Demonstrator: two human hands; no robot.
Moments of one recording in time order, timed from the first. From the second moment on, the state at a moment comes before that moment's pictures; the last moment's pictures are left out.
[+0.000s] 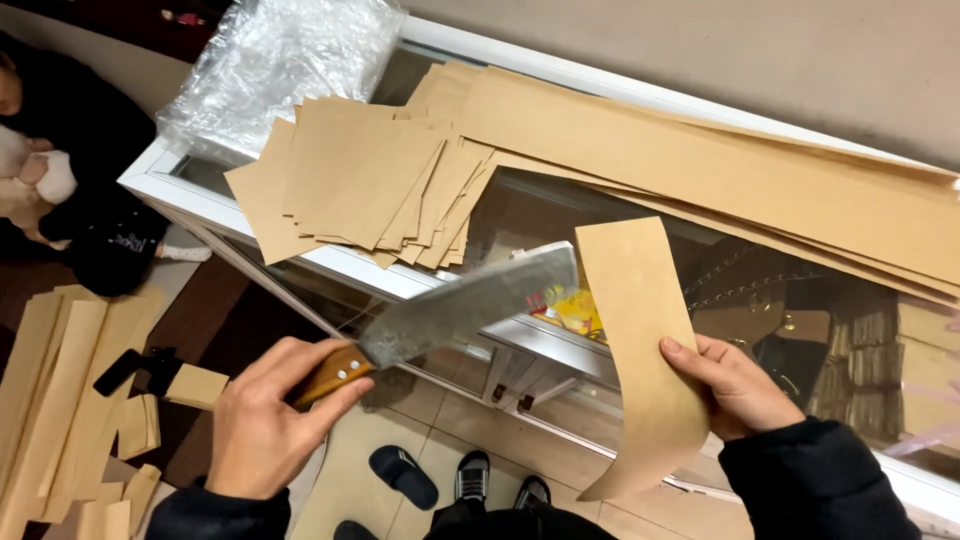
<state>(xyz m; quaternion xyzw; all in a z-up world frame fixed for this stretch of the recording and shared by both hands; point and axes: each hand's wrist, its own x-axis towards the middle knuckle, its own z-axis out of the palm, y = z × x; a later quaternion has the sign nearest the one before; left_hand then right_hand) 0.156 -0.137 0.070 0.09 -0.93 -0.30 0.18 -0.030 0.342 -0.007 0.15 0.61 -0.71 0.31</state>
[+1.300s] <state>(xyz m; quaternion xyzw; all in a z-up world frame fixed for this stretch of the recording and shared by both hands) 0.158 -0.134 0.059 0.11 -0.94 -0.25 0.20 -0.018 0.324 0.022 0.17 0.63 -0.69 0.31</state>
